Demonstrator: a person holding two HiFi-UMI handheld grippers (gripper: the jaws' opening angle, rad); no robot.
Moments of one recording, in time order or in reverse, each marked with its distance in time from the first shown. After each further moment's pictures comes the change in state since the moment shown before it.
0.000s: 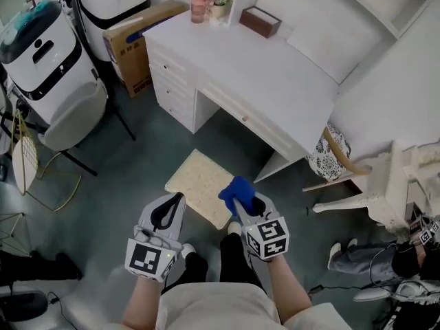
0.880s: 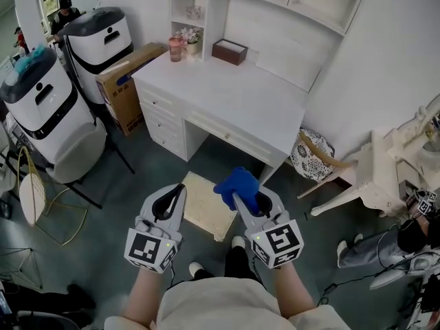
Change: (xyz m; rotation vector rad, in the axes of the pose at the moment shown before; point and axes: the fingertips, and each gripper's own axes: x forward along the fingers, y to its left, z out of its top) left arm -0.029 -0.044 0.102 0.098 -0.163 -0.127; right arm -0.144 0.044 0.142 -0.100 -0.370 -0.101
